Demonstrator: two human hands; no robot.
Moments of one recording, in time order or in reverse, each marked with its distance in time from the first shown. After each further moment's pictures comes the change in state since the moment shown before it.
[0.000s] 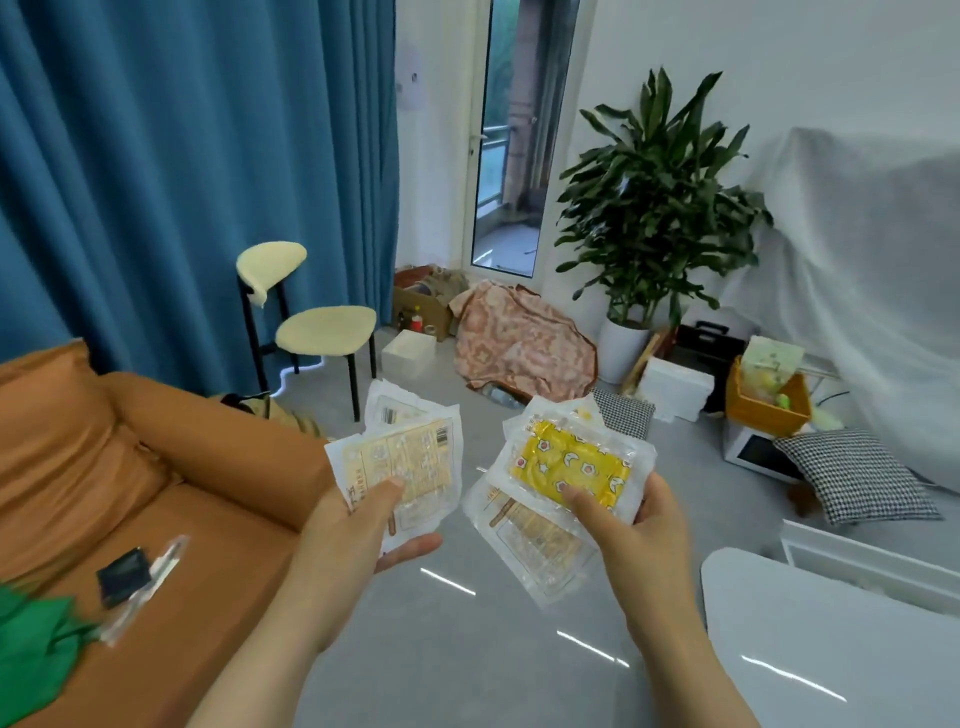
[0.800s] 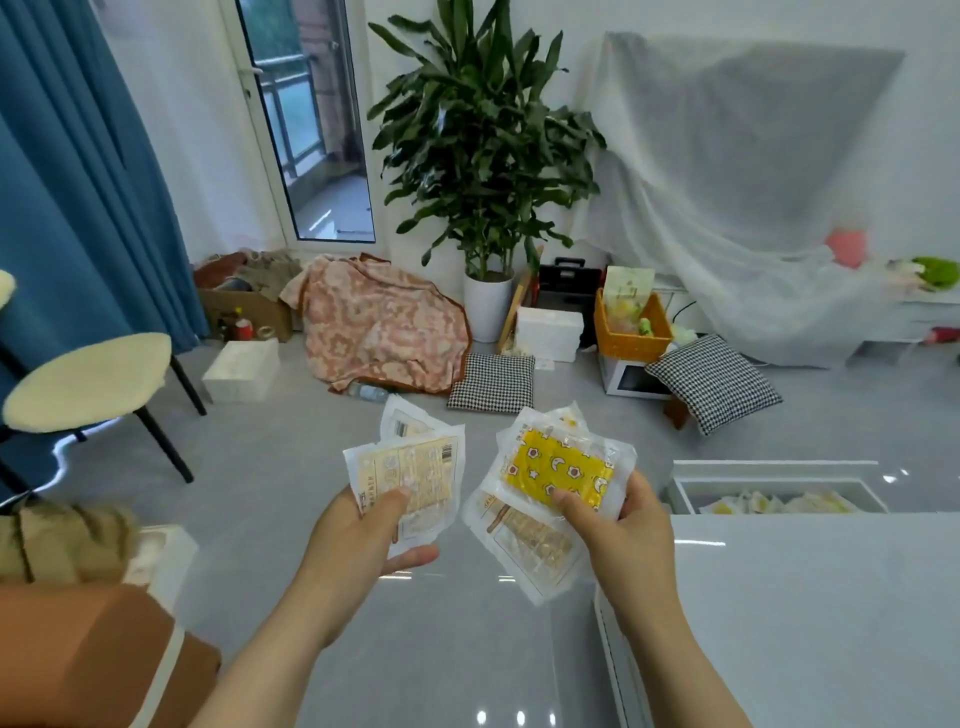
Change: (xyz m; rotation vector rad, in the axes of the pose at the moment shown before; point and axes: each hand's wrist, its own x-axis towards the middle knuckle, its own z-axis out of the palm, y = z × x) left_hand 0.254 -0.064 0.226 0.305 -0.371 -0.170; right_hand 0.250 0.085 -0.105 -0.073 0.365 0.134
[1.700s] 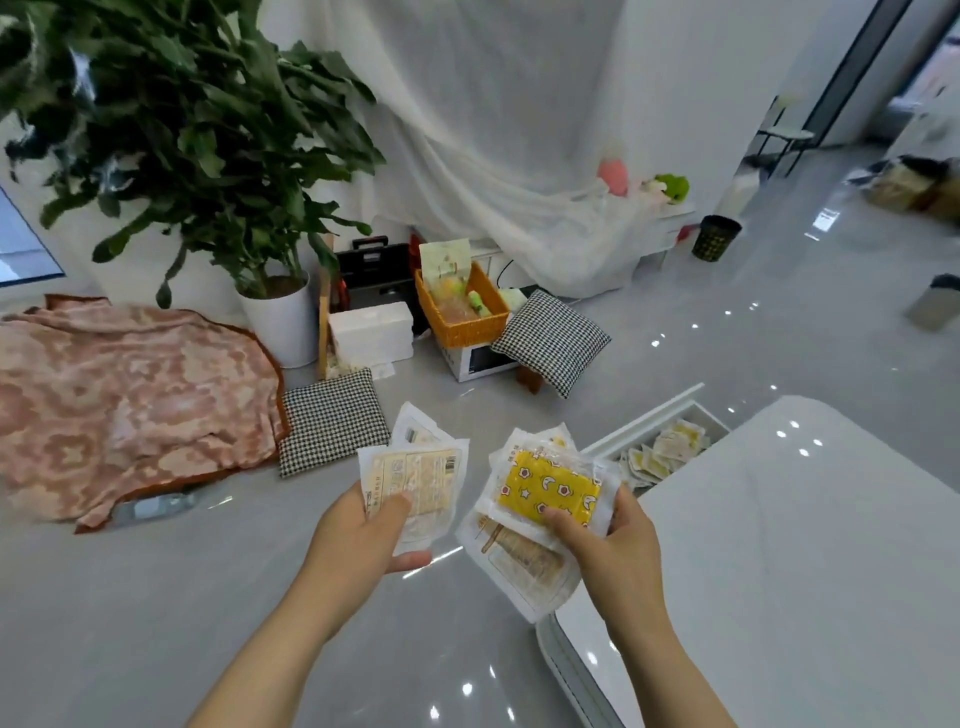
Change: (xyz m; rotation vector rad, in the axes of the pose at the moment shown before) left_hand 0.373 0.059 0.152 0.211 -0.520 -0.043; right_hand 0.279 0.020 0.017 -0.088 0.504 0.145
